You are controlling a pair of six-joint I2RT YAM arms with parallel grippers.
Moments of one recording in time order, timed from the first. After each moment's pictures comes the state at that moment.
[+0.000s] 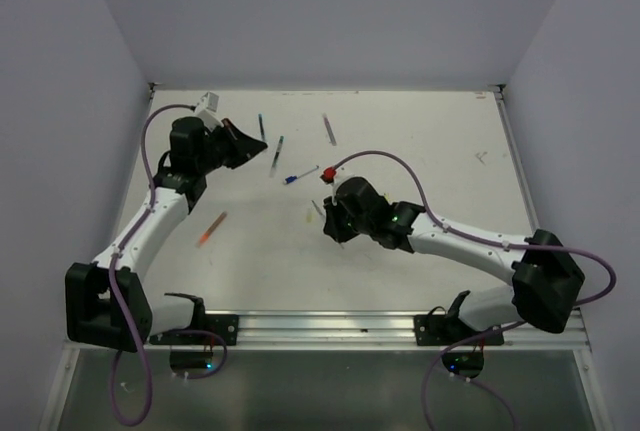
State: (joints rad) left arm -0.16 1.27 0.91 0.00 0.41 -0.74; right arm 0.93 1.40 0.90 -0.26 0.05 0.41
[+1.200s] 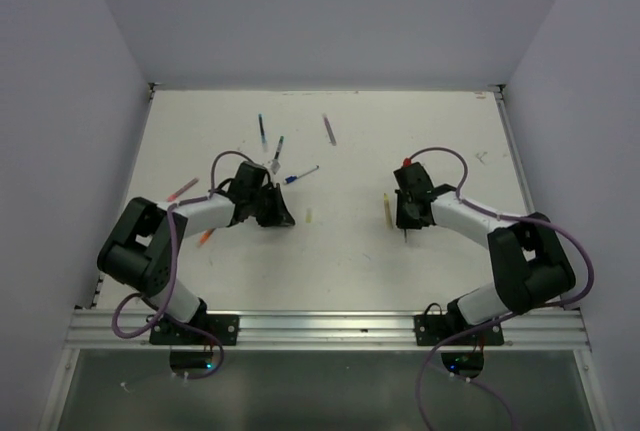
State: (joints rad) left arm -0.42 1.59 0.71 -0.06 0.34 -0.60; right arm 0.40 1.48 0.75 -0.42 0.19 0.44
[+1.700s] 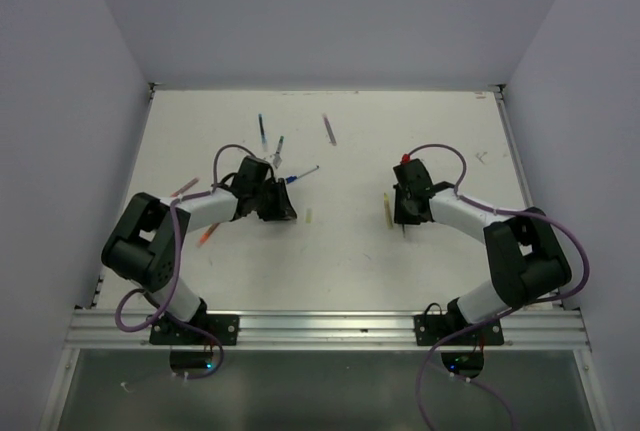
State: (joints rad) left arm -0.43 1.63 0.78 -0.08 0.28 -0.57; right arm 0.40 1.53 0.78 -0.37 0.18 0.44
